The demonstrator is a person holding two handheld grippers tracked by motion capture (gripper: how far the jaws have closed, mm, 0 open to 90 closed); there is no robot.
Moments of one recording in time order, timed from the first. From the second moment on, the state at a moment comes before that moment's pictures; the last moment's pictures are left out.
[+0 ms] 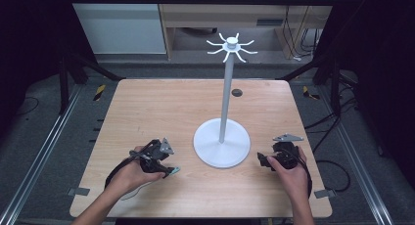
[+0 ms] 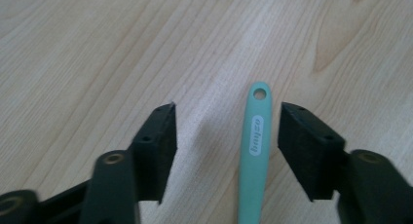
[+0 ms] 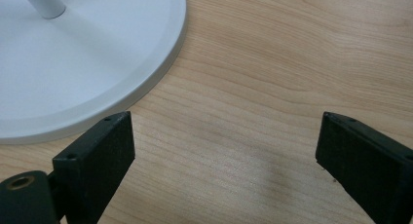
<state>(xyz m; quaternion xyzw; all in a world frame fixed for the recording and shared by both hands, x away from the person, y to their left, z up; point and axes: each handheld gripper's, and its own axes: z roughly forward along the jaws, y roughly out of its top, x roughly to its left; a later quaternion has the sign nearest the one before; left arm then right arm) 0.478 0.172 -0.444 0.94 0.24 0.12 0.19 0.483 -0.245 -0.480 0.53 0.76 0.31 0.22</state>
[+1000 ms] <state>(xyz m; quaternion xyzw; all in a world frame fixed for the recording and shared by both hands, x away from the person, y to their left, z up) 0.485 0.147 -0.460 0.97 0.22 0.05 0.09 0.484 -0.245 -0.480 0.53 0.76 0.31 0.22</state>
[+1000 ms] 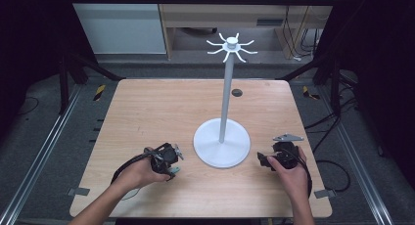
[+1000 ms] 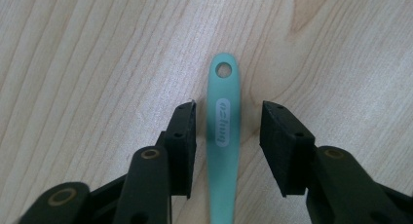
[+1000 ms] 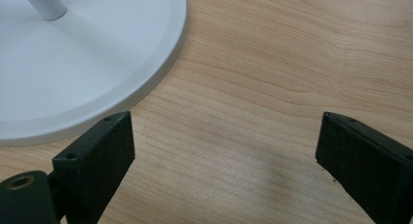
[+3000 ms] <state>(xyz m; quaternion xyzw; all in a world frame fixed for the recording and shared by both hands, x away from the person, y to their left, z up) 0.473 0.213 -0.376 0.92 0.25 0.13 0.27 0.484 -0.243 -0.481 0.53 0.76 0.31 0.21</state>
